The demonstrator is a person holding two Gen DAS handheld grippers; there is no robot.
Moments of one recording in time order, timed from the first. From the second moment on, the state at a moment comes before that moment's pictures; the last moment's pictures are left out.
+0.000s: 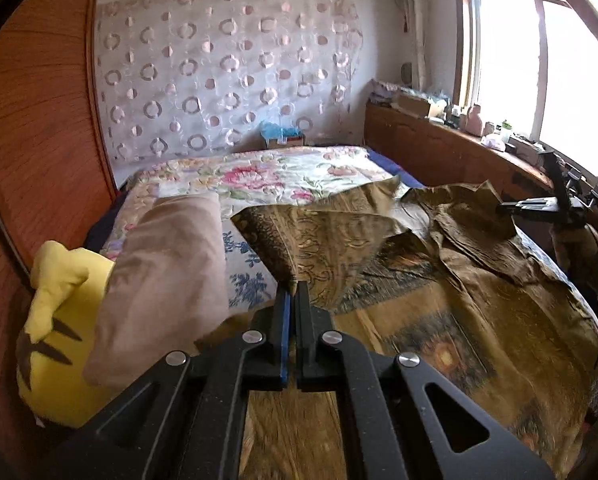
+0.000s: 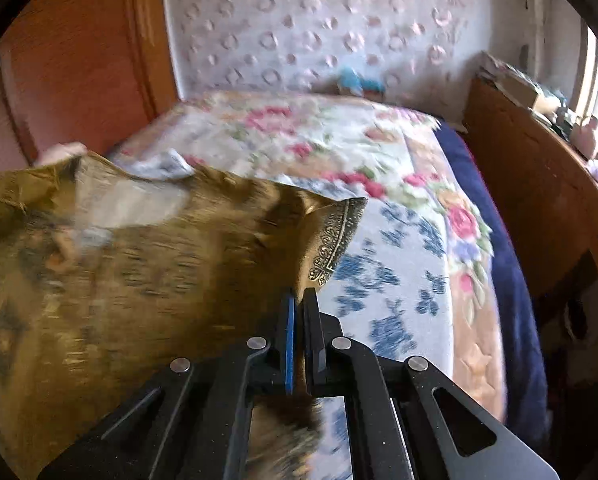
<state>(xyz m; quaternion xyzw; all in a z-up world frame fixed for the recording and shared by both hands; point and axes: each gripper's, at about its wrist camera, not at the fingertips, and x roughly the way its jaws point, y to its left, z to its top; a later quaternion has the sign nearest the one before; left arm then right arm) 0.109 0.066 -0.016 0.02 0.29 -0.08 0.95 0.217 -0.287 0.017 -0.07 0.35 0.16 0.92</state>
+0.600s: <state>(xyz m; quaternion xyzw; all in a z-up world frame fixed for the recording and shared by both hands) -0.015 0.105 -0.014 -0.04 0.25 -0.05 0.97 0.000 -0.357 0.018 -0.05 0.25 0.22 0.94</state>
